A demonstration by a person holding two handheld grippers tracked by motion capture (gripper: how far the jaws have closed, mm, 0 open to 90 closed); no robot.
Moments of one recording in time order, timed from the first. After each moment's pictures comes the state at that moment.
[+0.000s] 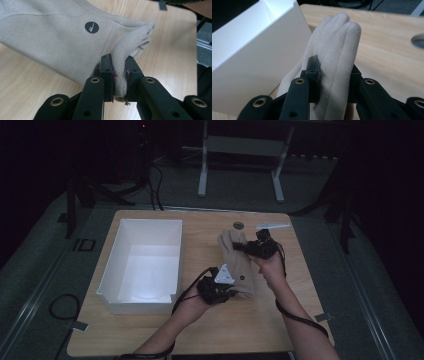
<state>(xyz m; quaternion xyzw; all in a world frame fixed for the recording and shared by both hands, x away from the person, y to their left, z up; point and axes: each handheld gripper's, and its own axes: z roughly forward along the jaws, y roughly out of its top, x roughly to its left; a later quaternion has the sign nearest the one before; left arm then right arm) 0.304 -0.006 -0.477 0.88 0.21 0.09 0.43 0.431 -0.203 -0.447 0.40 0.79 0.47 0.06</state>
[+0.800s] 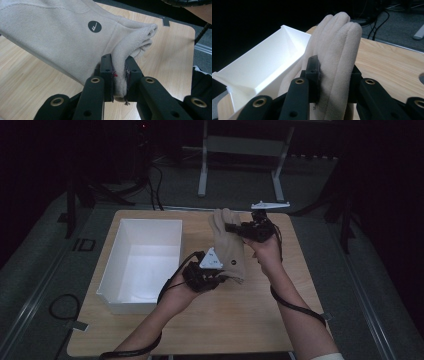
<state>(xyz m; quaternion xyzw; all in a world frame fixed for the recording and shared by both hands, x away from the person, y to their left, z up) 0.301 0.033 -0.423 0.87 0.22 0.13 0.43 0.431 -0.169 -0.380 0.37 0.78 0.50 0.07</state>
